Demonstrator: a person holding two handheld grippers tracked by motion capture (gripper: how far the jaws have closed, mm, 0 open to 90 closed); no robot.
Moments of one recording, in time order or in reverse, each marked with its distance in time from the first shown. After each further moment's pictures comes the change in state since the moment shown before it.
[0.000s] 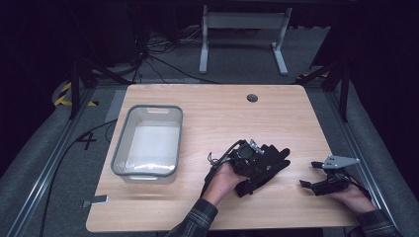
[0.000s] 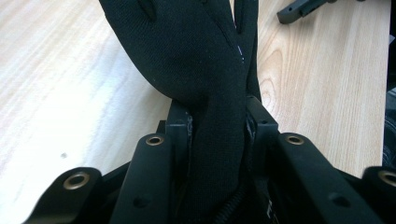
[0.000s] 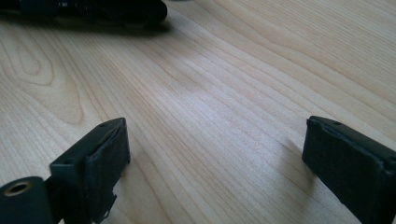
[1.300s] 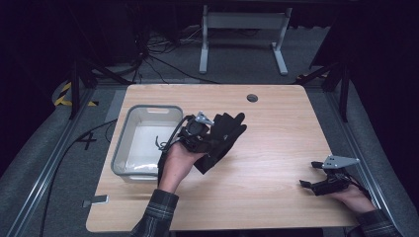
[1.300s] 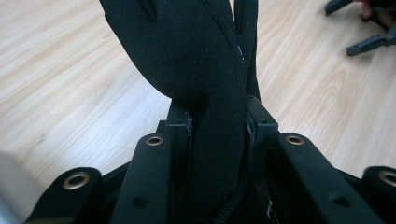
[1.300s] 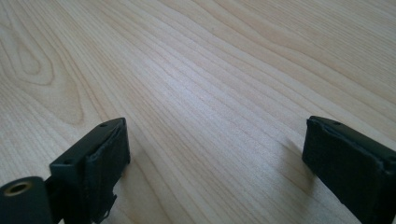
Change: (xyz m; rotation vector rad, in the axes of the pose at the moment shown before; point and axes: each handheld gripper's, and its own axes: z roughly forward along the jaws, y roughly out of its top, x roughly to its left) left arm 0.053 -0.036 -0.134 -0.112 0.230 -0.149; right arm 0.000 0.000 0.000 0.001 0.000 0.000
